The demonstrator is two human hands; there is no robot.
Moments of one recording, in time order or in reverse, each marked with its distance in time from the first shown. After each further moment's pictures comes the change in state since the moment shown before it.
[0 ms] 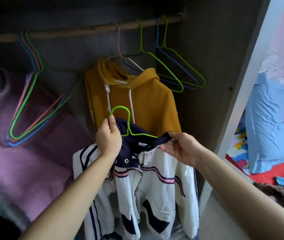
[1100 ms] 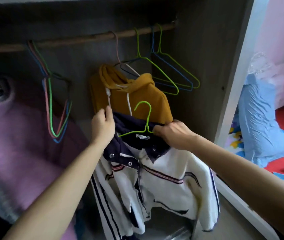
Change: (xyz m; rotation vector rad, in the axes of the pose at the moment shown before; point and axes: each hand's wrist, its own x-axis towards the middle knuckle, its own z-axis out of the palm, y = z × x) left_hand 0.047 0.004 -0.024 0.017 -0.153 0.095; right_hand 0.011 -0.023 0.011 -2.136 0.132 -0.970
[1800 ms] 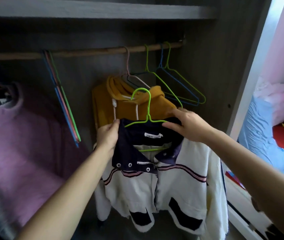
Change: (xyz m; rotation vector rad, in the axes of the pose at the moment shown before) left_hand 0.016 -0.016 0.007 -0.500 -0.156 -0.433; right_hand 0.014 0.018 -0.068 0.328 0.168 0.132
